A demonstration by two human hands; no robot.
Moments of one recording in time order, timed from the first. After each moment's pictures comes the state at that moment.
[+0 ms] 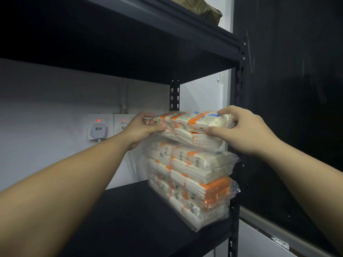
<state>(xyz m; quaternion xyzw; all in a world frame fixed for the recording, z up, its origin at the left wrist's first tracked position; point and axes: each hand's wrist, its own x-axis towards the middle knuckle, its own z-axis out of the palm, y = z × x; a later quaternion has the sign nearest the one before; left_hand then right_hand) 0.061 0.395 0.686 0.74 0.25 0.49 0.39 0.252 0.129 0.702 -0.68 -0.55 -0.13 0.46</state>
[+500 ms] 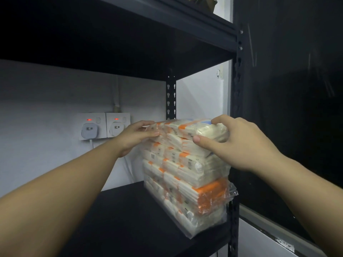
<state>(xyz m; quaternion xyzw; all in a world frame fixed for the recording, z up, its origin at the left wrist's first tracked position) 0.067 0.414 0.669 0.78 0.27 0.41 0.40 0.256 0.131 0.680 -0.74 -0.55 -0.18 0.35</state>
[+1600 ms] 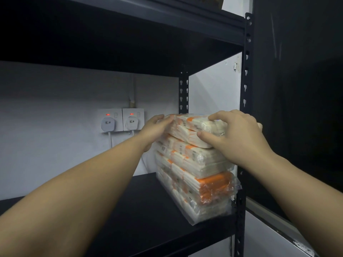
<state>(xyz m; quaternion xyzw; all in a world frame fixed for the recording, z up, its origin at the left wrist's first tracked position) 0.097 0.370 0.666 0.70 0.36 0.49 0.38 0.254 0.137 0.672 -0.67 -0.59 -0.19 0.40</state>
